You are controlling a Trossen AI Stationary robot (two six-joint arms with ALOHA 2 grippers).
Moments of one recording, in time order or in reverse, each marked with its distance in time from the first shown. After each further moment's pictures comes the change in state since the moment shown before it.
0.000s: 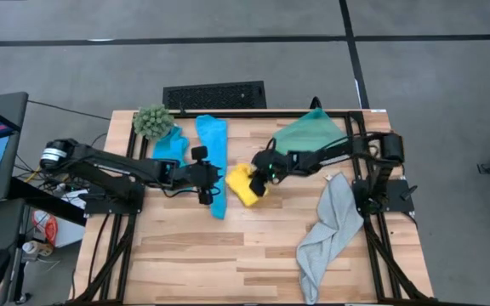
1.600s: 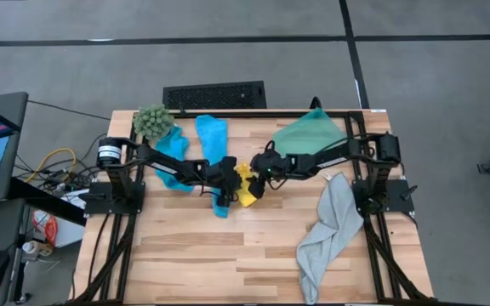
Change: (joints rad) left arm 0.180 0.563 0.005 0.432 0.416 0.205; right arm 0.030 0.035 0.002 0.048 0.109 -0.092
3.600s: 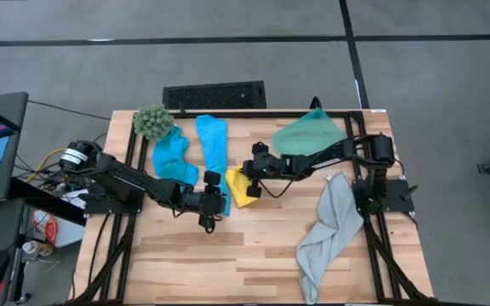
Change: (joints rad) left arm -0.361 -0.331 -0.004 -0.355 -0.402 -0.140; right arm 0.012 0.055 0.071 0.084 0.063 -0.467
